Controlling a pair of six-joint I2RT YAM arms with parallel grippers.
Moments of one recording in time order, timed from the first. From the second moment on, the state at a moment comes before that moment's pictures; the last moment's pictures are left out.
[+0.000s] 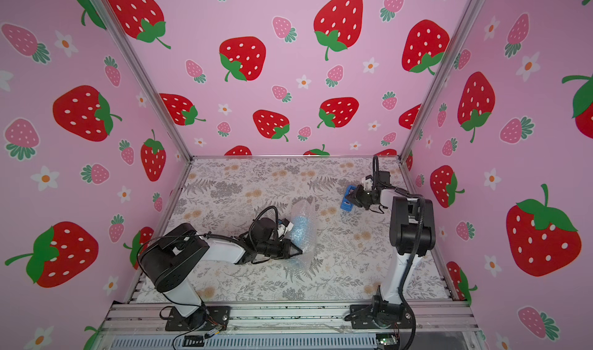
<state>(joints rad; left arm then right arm) -0.74 1.74 0.61 0.42 0.62 -0.81 0.01 1.97 1.21 -0.25 -0.71 0.51</state>
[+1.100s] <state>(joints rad) -0.73 1.75 0.60 0.48 0.64 -0.82 0.04 1.77 1.06 -0.30 -0.73 0.52</state>
